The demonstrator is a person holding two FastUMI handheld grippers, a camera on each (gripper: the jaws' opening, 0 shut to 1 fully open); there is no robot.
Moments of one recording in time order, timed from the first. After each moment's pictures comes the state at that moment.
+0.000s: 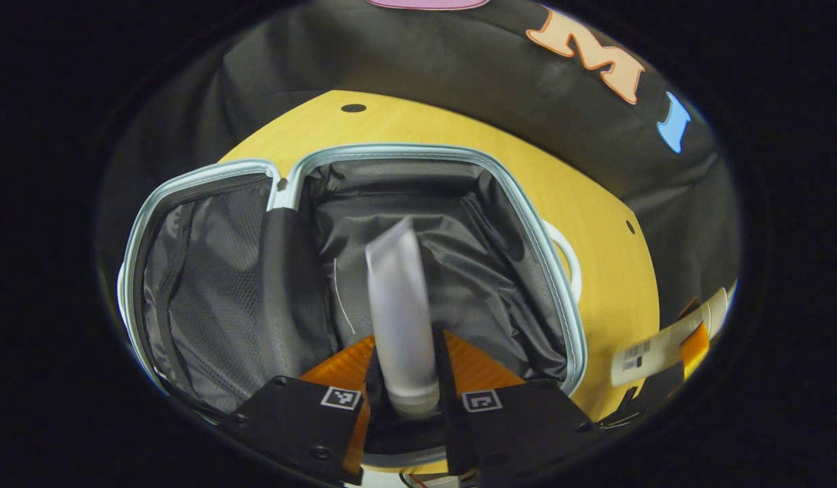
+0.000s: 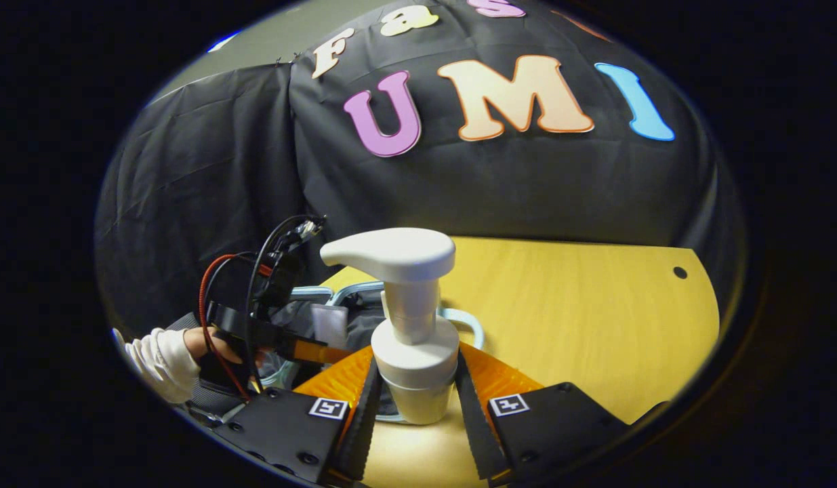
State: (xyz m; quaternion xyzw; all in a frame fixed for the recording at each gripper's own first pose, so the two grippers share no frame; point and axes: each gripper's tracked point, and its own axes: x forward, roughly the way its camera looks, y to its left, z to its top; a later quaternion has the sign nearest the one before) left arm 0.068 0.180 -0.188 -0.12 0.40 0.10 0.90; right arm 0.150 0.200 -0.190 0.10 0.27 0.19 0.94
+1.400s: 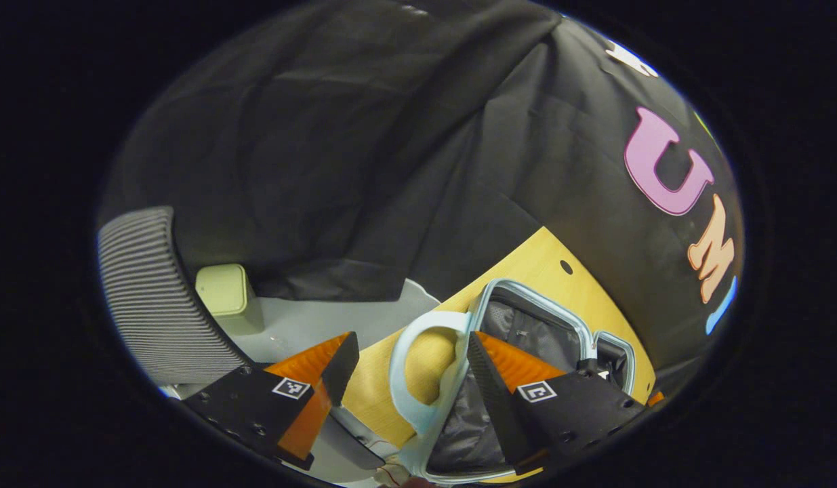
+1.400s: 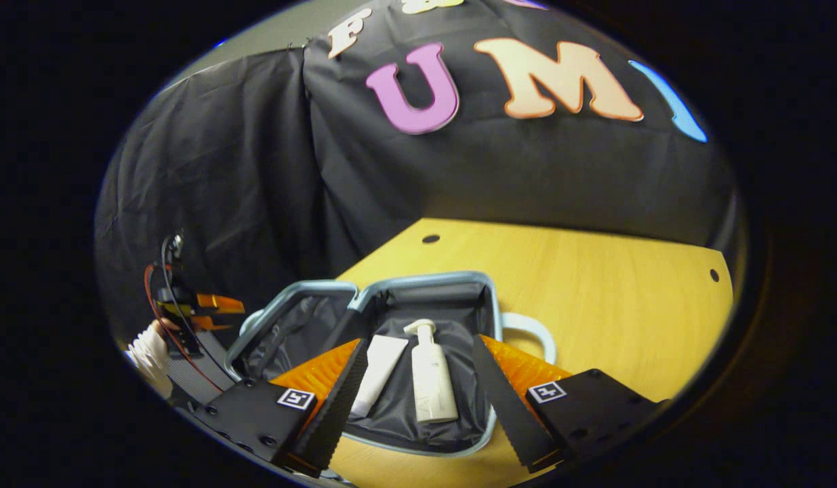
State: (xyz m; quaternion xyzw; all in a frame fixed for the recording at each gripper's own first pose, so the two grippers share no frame) left arm -0.125 0.514 -0.111 -0.29 0.16 0.34 0.88; right arm 0.181 0.252 -0.182 0.10 0.26 0.21 0.94
